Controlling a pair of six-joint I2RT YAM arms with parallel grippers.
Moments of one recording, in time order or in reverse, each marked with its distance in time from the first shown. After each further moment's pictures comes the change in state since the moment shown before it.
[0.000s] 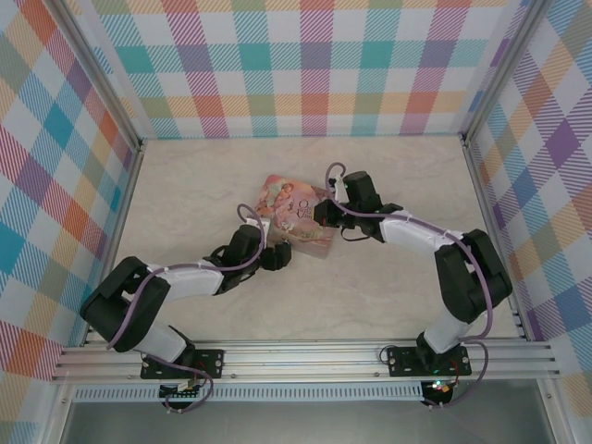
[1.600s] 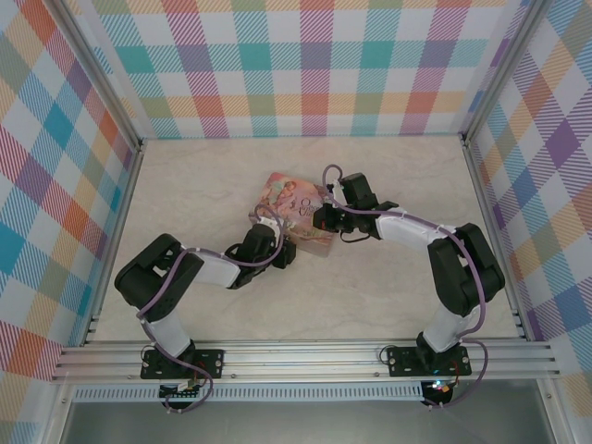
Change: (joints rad) left arm -0.027 0.239 0.068 0.180 -0.029 0.093; right arm 0.000 0.041 0.023 -0.083 -0.041 0.019
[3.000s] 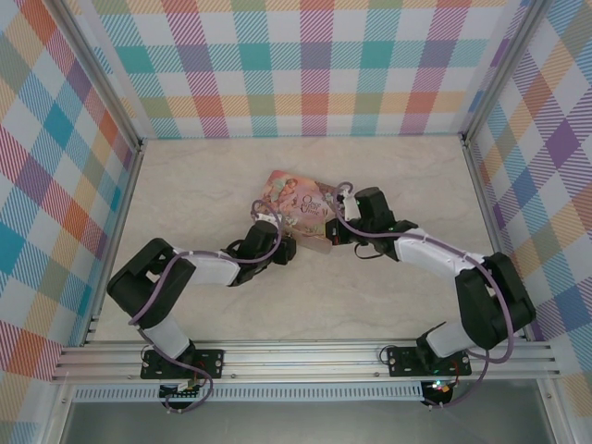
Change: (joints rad) left arm -0.020 -0.050 0.046 -0.138 -0.067 -0.084; right arm 0.000 -0.216 -0.195 0.064 0.058 -0.179
